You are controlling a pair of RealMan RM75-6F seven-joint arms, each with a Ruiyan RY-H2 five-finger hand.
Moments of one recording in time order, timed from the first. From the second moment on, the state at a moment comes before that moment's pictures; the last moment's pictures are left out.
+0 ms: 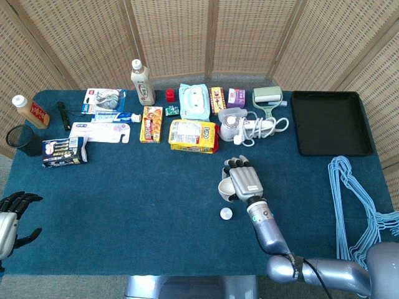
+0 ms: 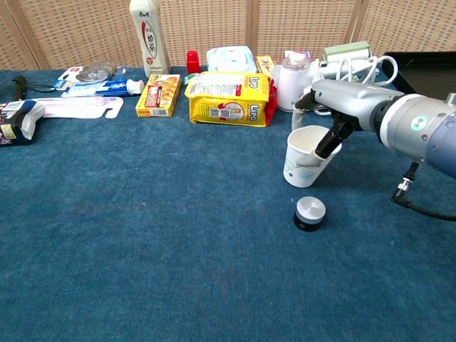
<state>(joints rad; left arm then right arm) -0.01 -1.10 0.01 -1.70 1.55 1.53 0.01 0.77 -1.61 0.23 -1.66 -0.78 1.11 -0.58</state>
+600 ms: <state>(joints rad) 0.00 -1.09 0.01 -1.72 1.56 1.56 0.01 0.69 -1.57 0.34 -1.73 -0.67 0.91 -0.11</state>
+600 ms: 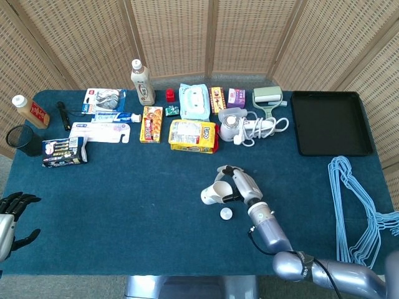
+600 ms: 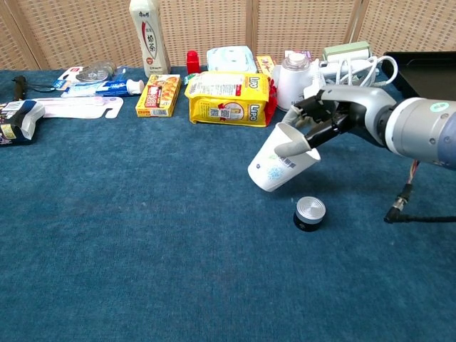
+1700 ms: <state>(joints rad) 0.01 -1.08 0.02 -1.72 1.58 1.57 0.00 0.69 -1.49 0.19 -1.69 -1.05 0.92 -0.24</state>
